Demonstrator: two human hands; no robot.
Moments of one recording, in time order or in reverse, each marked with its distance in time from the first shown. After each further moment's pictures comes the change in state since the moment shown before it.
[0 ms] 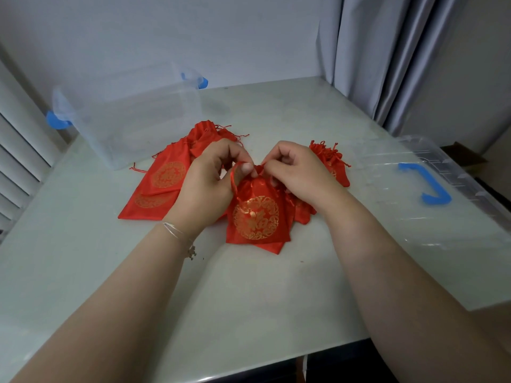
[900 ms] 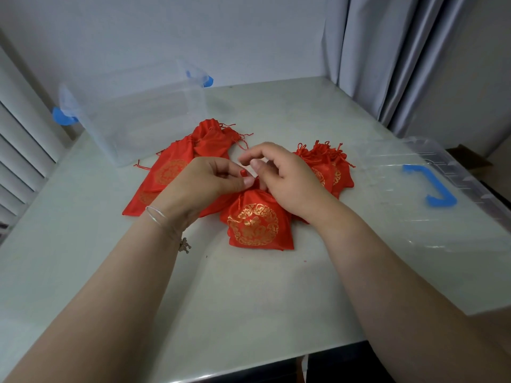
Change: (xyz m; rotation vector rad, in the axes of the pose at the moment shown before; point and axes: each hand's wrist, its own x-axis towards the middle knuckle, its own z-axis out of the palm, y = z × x) left_hand 0.005 0.002 -0.017 -0.217 -0.194 -0.607; right_hand -0.005 -0.001 0.020 -0.087 -0.062 -0.333
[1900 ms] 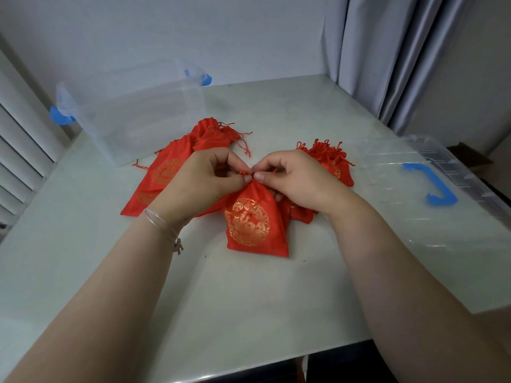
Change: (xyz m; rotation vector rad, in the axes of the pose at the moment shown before) left_hand -0.002 0.002 0.001 0.092 0.031 0.184; right_hand 0.002 -0.001 -0.016 0.022 -0.184 0.236
